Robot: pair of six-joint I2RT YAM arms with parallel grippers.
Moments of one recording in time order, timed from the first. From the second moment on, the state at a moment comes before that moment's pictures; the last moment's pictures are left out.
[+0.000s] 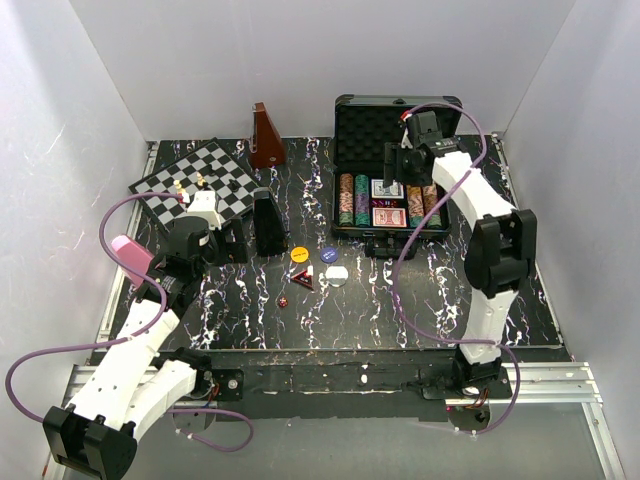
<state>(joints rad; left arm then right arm) -0.33 0.83 0.77 -0.45 -0.18 -0.21 0.27 2.00 1.80 -0.74 -0.04 0.20</state>
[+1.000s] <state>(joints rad) -0.33 0.81 0.77 -0.45 -0.19 -0.21 1.16 1.96 1.46 -0.55 0.08 0.45</state>
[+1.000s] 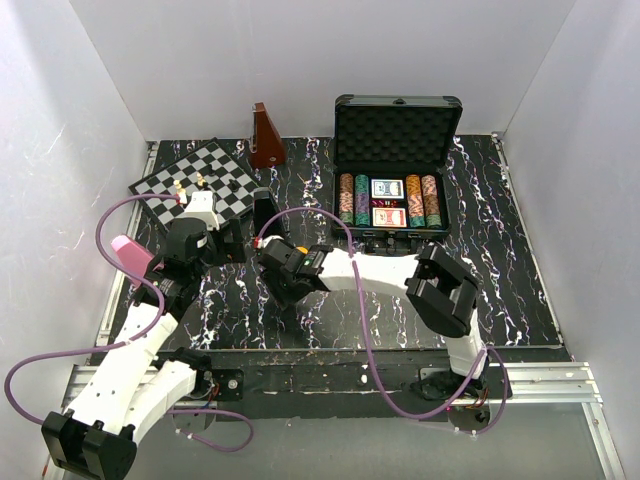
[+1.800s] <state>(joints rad) -0.33 0.81 0.77 -0.45 -0.19 -0.21 1.18 2.09 1.57 -0.57 0.12 0.44</state>
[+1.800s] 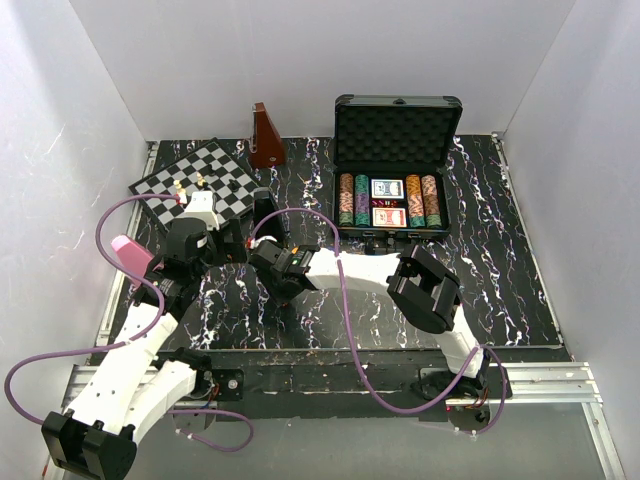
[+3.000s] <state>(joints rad) -0.33 0.79 0.77 -0.45 -0.20 -0.21 1.18 1.98 1.48 -0.56 0.18 0.44</state>
